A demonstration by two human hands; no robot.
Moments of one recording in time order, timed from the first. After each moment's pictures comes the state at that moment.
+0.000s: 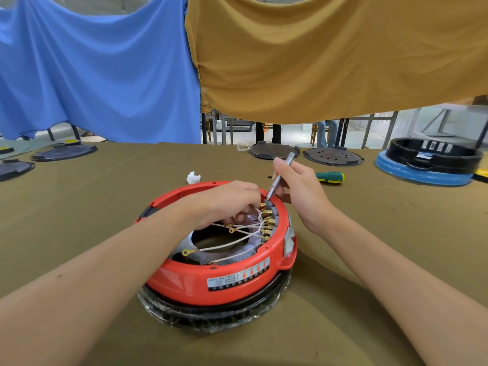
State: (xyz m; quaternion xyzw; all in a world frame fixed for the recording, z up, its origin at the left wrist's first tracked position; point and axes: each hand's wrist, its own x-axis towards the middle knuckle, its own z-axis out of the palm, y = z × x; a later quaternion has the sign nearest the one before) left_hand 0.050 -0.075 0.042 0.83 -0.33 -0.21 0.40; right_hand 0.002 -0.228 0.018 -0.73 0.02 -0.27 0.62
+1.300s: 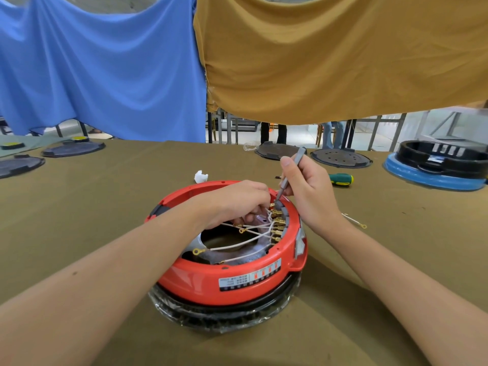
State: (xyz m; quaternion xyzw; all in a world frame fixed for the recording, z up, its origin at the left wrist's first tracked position) left_hand 0.045 -0.075 0.045 0.83 -0.32 -0.21 0.40; right_hand -0.003 -0.220 0.015 -0.77 -0.05 -0.40 0.49
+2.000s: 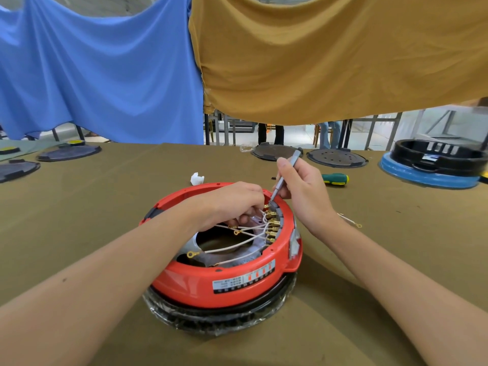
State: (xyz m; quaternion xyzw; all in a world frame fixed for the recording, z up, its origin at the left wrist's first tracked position) left_hand 0.049 -0.073 0.044 0.83 -0.32 -0.21 0.40; right_hand -0.002 -0.223 0.016 -0.75 -0.03 -0.34 0.56
